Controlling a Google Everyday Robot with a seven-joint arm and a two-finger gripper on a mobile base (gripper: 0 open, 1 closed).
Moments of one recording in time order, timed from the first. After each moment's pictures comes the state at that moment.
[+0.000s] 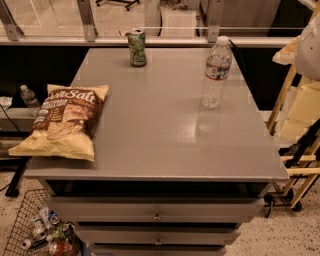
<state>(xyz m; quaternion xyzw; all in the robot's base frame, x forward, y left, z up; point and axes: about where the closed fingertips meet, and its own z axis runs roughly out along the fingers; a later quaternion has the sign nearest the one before) 0.438 -0.213 0.989 -0.60 0.78 -0.05 0.18</state>
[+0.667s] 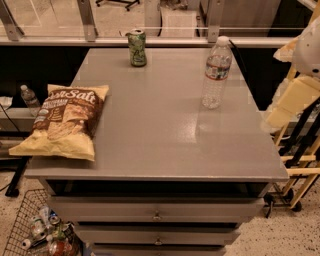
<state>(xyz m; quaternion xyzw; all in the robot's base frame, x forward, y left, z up) 0.480 -0.226 0.975 -0.55 0.80 -0.02 0.24</state>
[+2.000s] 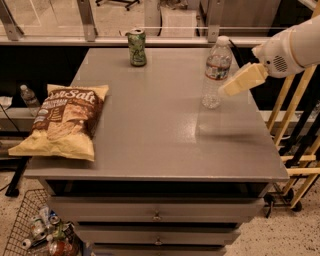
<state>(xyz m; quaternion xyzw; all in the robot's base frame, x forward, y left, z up) 0.609 -0.205 0.944 -0.41 0.81 0.08 0.40</state>
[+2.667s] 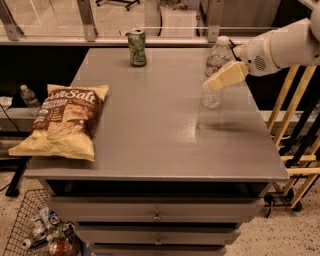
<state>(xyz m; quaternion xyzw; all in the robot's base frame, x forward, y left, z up) 0.648 -0.173 0.930 -0.42 0.79 0.14 0.43</state>
